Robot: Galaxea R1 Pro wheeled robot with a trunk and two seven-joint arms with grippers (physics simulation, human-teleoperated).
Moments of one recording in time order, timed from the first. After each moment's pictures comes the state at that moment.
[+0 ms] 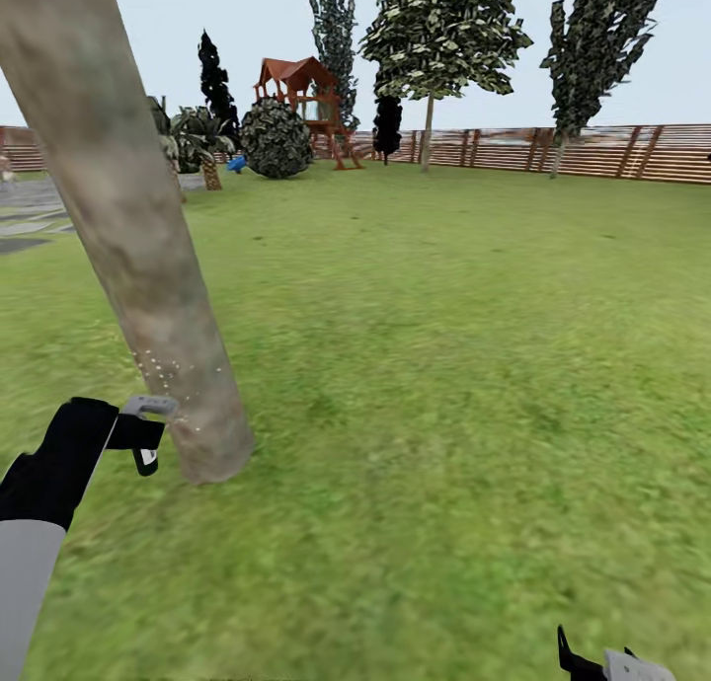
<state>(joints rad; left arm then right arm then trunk) -0.79 0.33 0.09 -1.06 -0.34 0.99 -0.46 -0.31 -0.17 -0.54 -0.17 0.21 -0.74 0.02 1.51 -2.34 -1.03</state>
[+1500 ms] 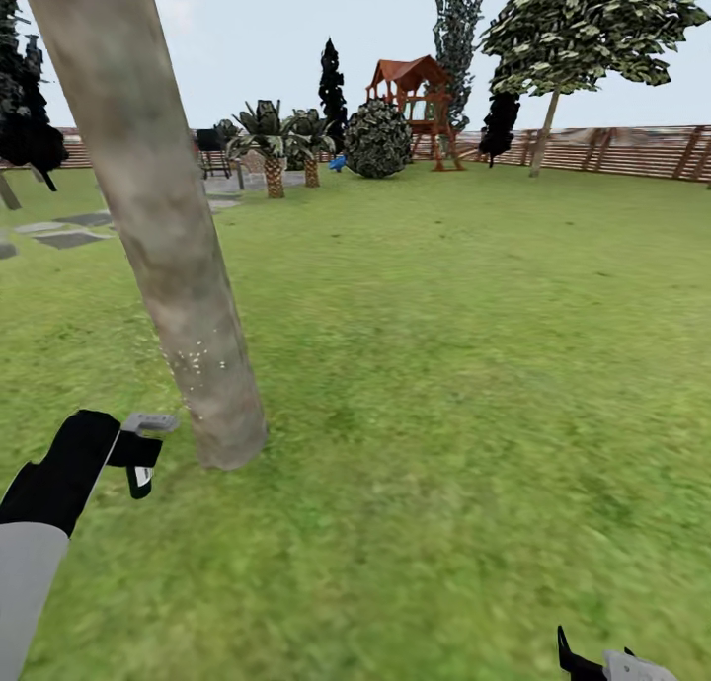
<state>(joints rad) -0.79 0.33 0.09 -0.95 -0.34 0.99 -0.42 -0.31 -0.17 -0.54 -0.17 0.21 -0.74 0.02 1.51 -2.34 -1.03</state>
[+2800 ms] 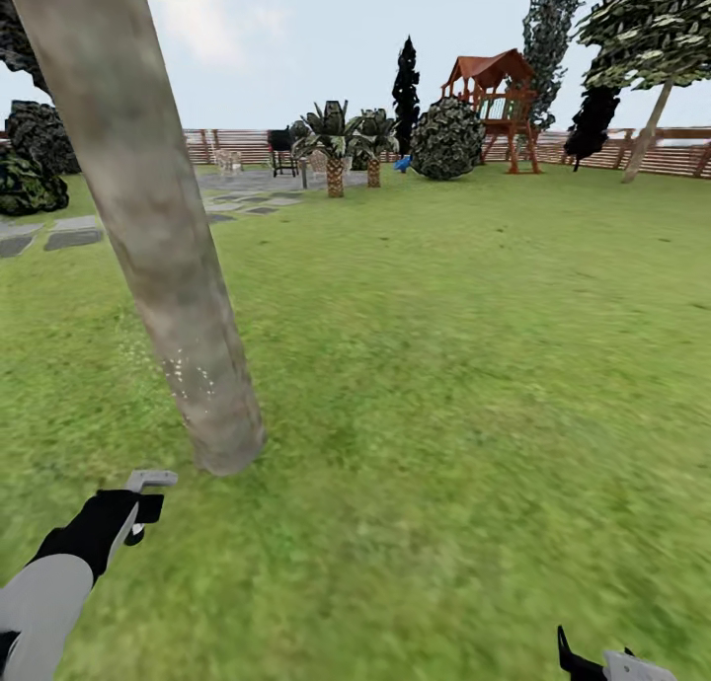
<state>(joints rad) -0.76 0.25 0.27 -0.45 -0.31 0.44 -0.04 -0.31 -0.17 -0.54 -0.17 0.21 -0.74 0.02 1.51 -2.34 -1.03</state>
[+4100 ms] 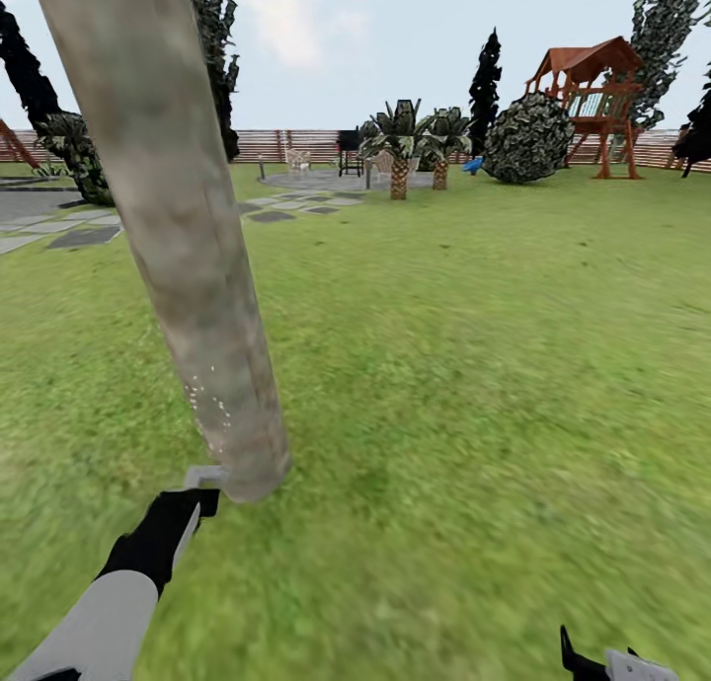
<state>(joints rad) -0.68 0.03 0.27 -0.64 -0.31 0.48 0.05 -0.31 -0.17 -0.54 -0.17 0.21 -0.74 0.02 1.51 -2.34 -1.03</state>
